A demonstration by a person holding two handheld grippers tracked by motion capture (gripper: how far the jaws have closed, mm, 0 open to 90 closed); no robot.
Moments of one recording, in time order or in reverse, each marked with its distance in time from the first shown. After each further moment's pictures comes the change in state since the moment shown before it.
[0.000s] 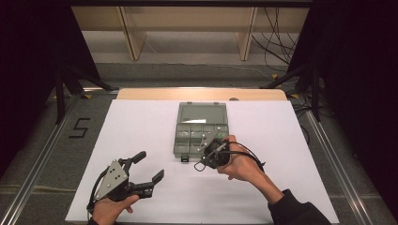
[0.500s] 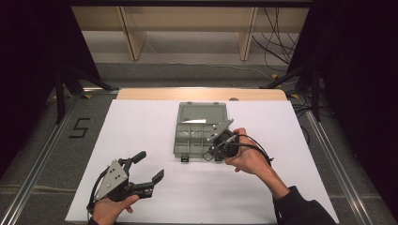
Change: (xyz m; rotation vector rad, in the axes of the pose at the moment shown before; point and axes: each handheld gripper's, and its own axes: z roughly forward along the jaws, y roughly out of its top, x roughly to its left) left arm -0.001 0.000 0.000 -0.002 0.000 -0.007; right arm -0.024 -0.010 -0.016 -0.037 -0.078 0.055
